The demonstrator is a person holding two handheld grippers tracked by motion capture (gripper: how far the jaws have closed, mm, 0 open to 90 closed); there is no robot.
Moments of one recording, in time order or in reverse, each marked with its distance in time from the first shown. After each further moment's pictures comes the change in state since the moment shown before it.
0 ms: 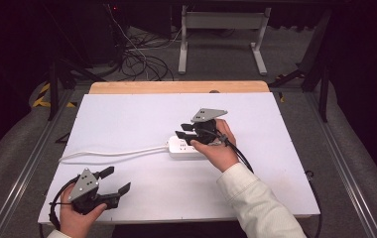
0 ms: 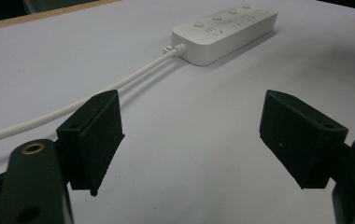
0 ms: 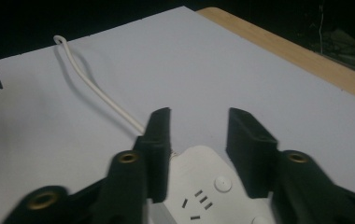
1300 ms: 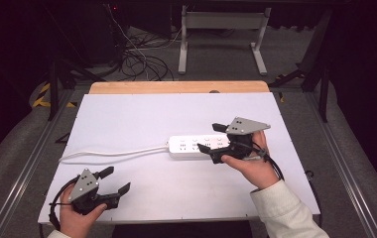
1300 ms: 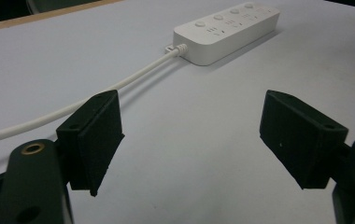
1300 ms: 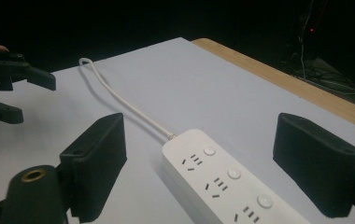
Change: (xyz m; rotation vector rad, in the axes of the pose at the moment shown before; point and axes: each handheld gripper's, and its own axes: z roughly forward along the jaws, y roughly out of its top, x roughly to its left) left arm -0.001 0.001 -0.001 0.005 0.011 -0.003; right arm 0.005 -0.022 -0.094 -0.123 -0.021 0.008
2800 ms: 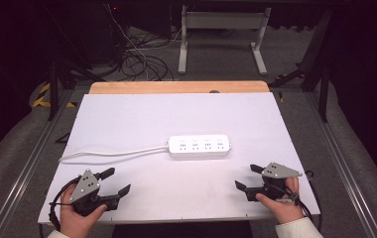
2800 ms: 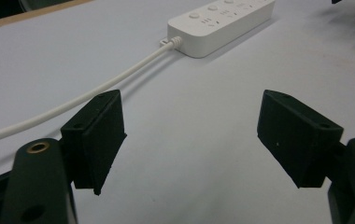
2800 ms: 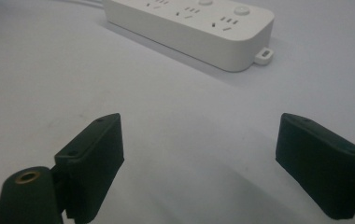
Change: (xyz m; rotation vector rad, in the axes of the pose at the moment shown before) left arm -0.001 0.001 -0.001 0.049 -0.008 0.032; right arm -0.008 -0.150 -0.065 0.152 -0.169 0.153
